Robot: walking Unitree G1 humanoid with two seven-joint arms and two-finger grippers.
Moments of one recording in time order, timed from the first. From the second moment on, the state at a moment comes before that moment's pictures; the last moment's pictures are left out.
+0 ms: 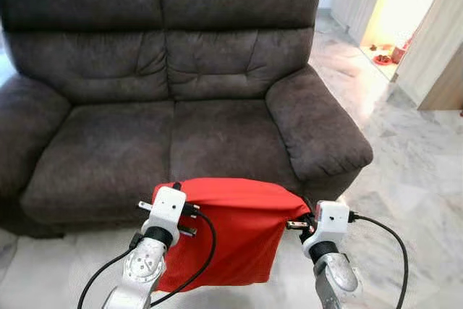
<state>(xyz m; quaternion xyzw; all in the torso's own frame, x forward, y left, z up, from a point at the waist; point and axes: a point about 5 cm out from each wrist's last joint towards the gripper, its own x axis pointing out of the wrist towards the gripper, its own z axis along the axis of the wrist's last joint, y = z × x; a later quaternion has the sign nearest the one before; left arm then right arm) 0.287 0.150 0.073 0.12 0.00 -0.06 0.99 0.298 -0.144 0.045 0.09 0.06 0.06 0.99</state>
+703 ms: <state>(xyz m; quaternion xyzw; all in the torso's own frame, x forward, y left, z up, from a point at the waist) 0.288 0.146 0.071 0.10 0.00 -0.06 0.99 0.298 -0.148 0.047 0.08 0.05 0.07 0.99</state>
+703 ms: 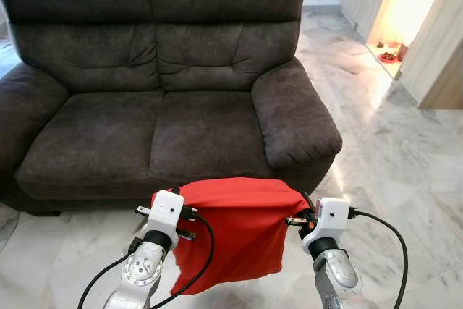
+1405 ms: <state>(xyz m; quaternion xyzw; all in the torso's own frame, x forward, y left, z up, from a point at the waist) 0.287 0.158 0.071 0.10 0.01 -0.05 0.99 0.300 -0.137 0.049 0.09 0.05 0.08 0.99</state>
